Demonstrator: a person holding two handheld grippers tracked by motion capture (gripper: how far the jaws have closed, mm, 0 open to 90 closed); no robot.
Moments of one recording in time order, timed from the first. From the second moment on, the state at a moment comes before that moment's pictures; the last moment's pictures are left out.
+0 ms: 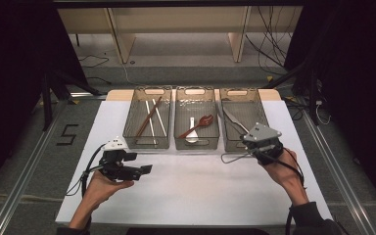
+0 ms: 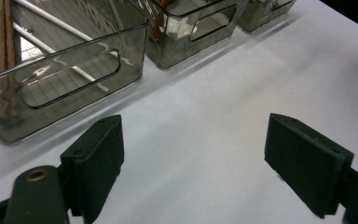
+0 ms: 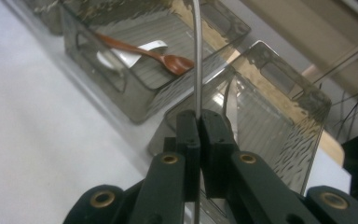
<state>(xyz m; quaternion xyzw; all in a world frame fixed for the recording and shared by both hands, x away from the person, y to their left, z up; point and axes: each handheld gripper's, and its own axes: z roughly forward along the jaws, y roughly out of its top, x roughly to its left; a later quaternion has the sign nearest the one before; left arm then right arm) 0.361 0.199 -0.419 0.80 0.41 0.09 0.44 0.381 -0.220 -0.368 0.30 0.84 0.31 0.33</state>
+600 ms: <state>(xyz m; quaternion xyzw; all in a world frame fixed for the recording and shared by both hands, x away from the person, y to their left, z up) 0.353 0.199 -0.436 0.78 0.41 0.10 0.45 0.445 -0.235 -0.358 0.40 0.81 0.32 0.27</state>
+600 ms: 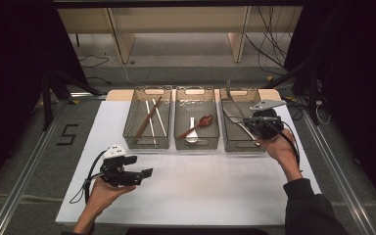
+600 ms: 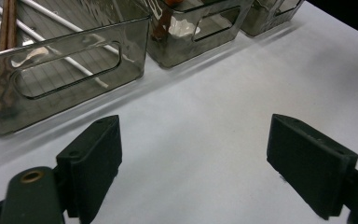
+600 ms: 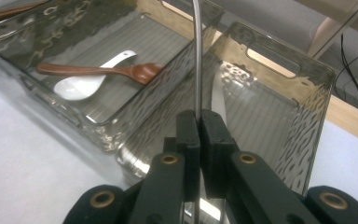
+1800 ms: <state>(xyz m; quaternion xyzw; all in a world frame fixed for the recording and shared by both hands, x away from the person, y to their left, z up) 0.346 0.199 -0.443 0.78 0.40 0.11 0.47 0.491 -0.245 -0.400 0.48 0.81 0.27 0.21</state>
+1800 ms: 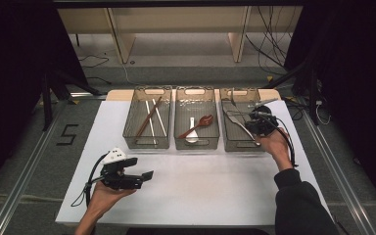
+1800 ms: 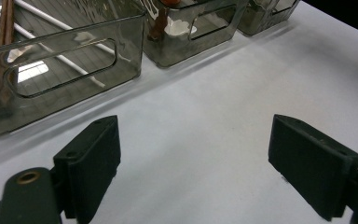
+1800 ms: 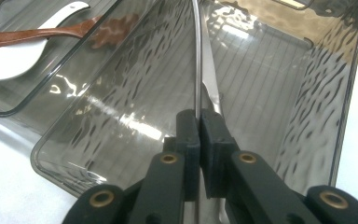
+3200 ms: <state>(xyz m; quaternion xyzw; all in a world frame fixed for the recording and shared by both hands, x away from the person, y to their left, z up) 0.344 0.202 -0.441 0.77 0.40 0.11 0.49 0.428 -0.231 -0.381 0.44 0.78 0.42 0.15</state>
